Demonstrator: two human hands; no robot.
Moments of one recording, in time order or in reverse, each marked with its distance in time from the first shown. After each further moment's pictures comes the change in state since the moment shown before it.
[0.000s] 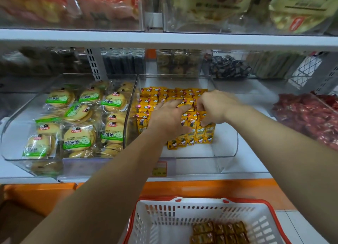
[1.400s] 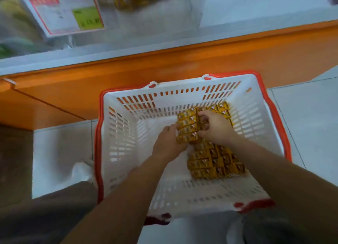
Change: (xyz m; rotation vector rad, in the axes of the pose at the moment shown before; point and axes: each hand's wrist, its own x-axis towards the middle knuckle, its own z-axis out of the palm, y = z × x) left_hand -0.280 0.111 0.284 -0.616 -0.650 -0.430; right_hand -0.254 -0.032 0.358 0.828 -0.335 0.367
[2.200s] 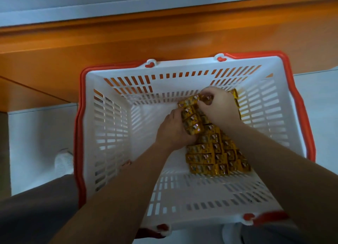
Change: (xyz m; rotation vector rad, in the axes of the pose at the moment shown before) left_hand 0.043 -0.013 0.037 0.004 0.067 0.148; right_hand 0.036 -0.007 0.009 -0.041 0.322 -0.011
